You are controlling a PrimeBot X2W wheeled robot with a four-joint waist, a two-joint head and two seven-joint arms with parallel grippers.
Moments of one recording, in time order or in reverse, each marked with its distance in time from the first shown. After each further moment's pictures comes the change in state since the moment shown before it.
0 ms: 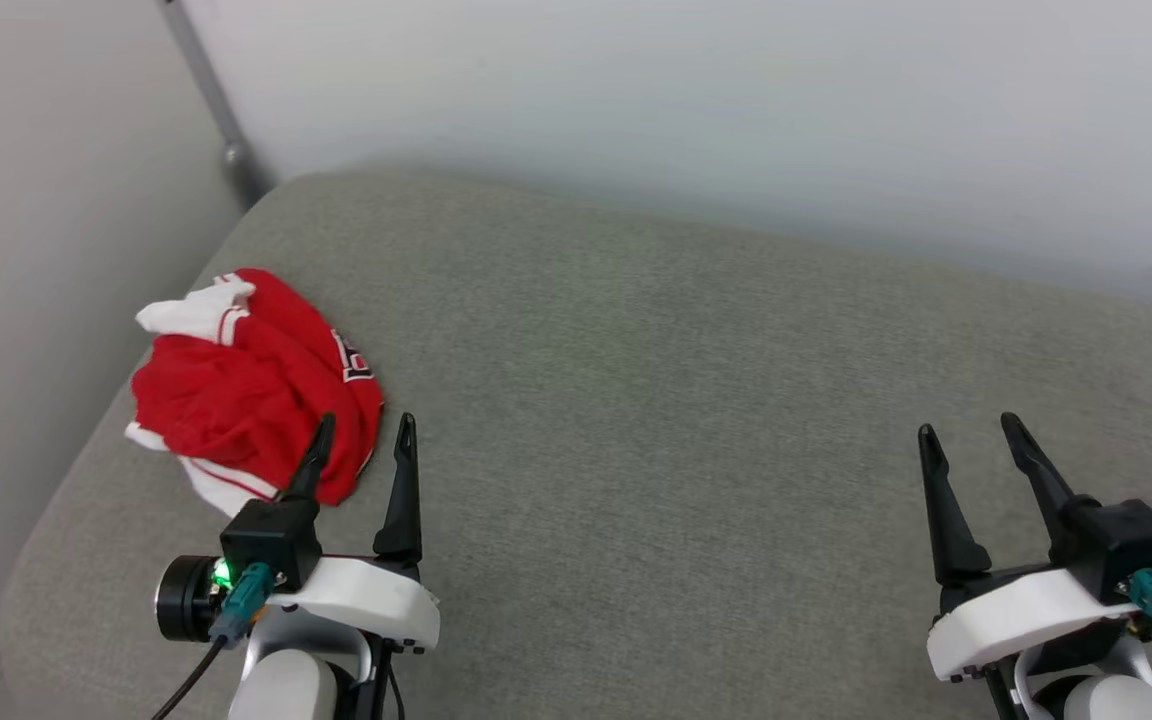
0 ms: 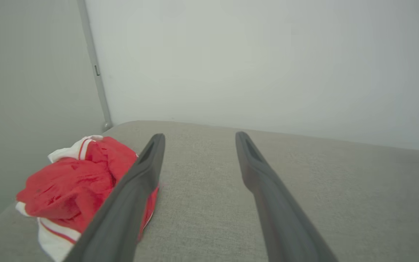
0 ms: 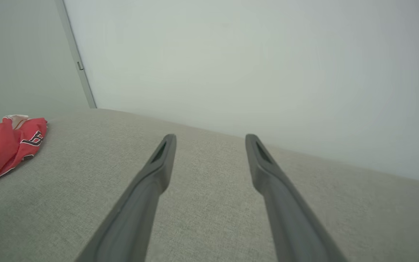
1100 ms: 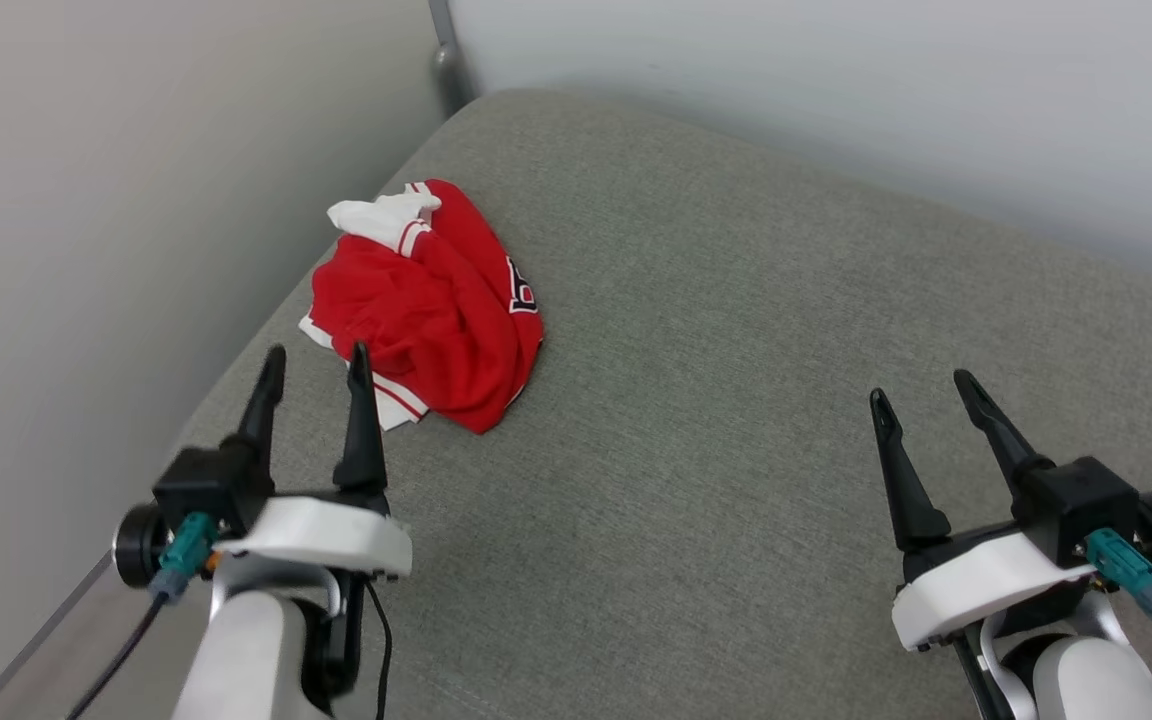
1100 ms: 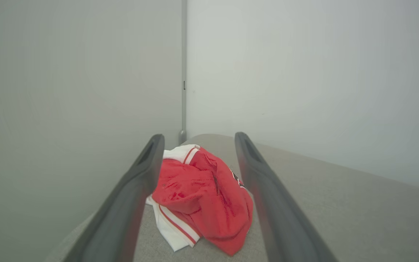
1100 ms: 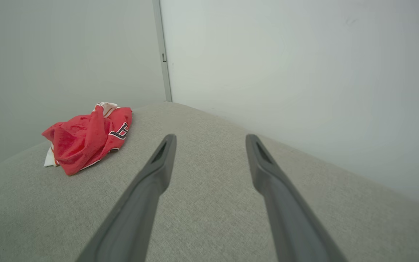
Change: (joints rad) left arm -0.042 -0.014 0.066 -0.061 -0.040 0.014 0.000; right arm -0.054 0.001 0.072 -0.031 -0.028 0.000 0.043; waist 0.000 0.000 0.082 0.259
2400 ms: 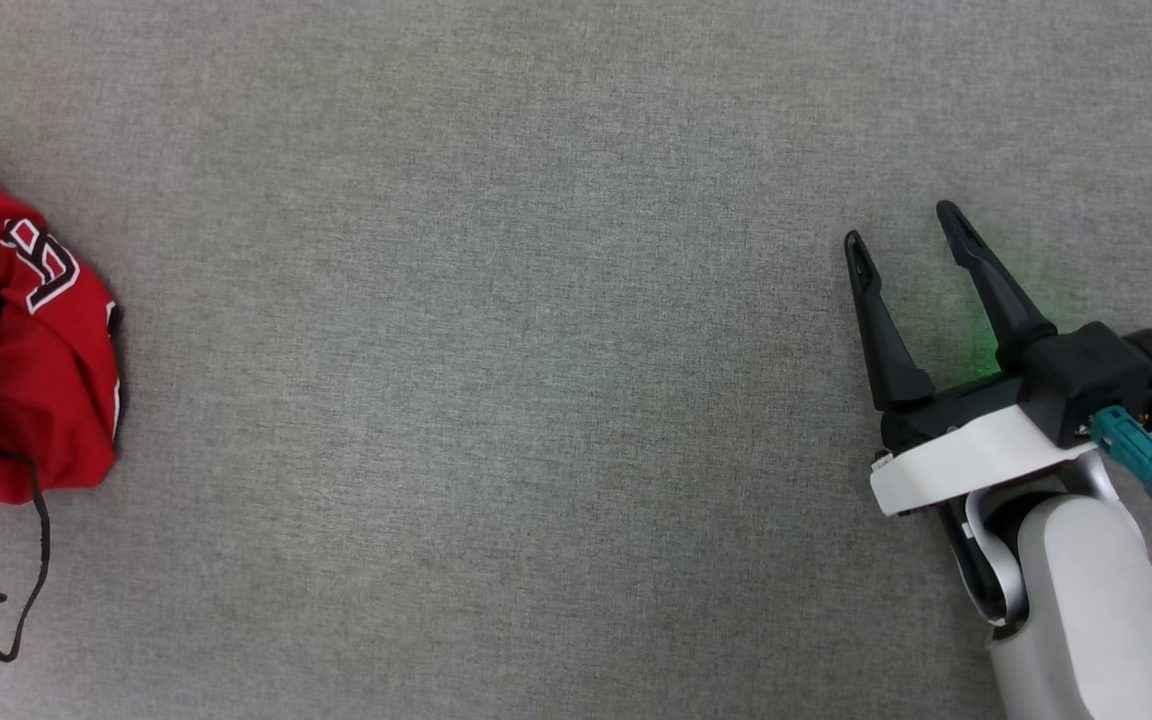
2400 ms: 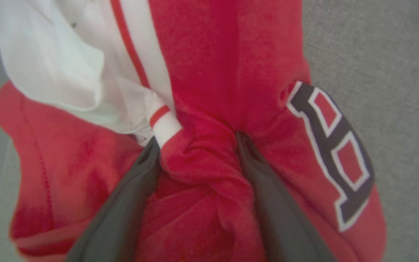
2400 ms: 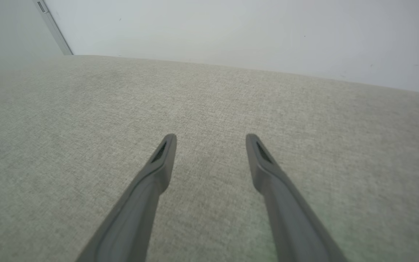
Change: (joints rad) left arm -0.464 0.475 0.221 0.320 -0.309 -0.069 1.085; right arm -0.262 -0.028 0.074 0.074 0.023 0.000 -0.085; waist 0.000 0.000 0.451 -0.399
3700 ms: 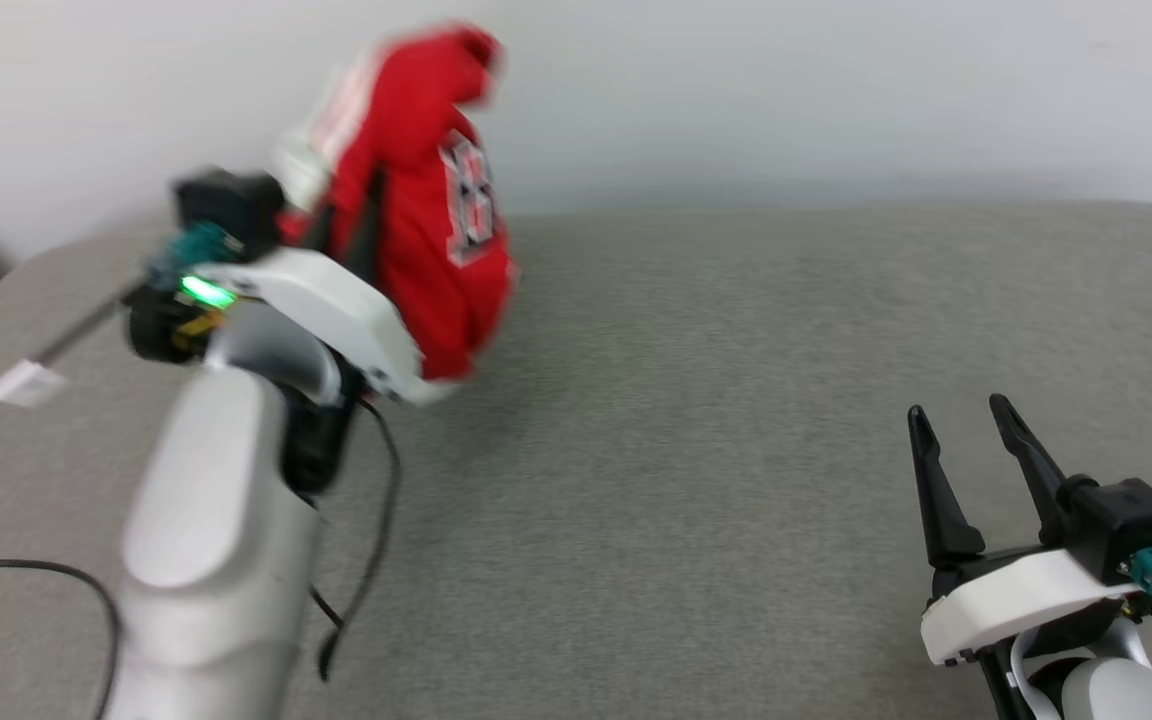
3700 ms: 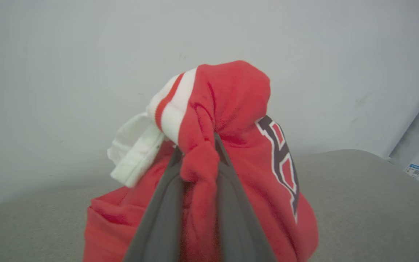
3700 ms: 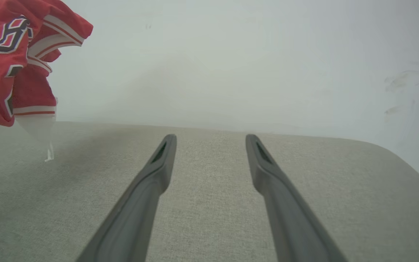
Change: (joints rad) left arm 0.003 -0.361 -0.323 -0.071 0.165 -0.030 -0.773; right arm 0.282 0.027 -0.130 -0.046 0.048 0.000 0.061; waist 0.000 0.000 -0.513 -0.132
